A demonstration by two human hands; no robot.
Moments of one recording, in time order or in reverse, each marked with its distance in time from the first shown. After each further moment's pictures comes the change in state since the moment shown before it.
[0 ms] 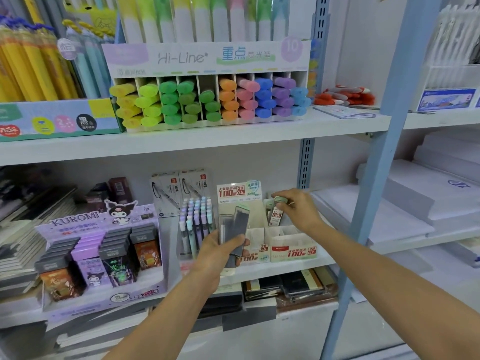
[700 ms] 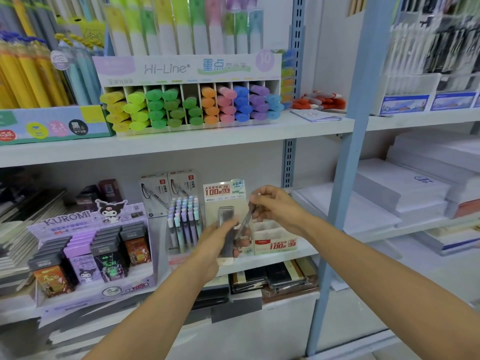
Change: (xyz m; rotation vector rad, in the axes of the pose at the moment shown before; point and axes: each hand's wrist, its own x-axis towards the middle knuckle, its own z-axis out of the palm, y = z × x) left_hand -0.027 0.023 0.030 0.008 -0.099 -0.080; right_hand -0.037 -0.063 -0.036 0.868 -0.297 0.268
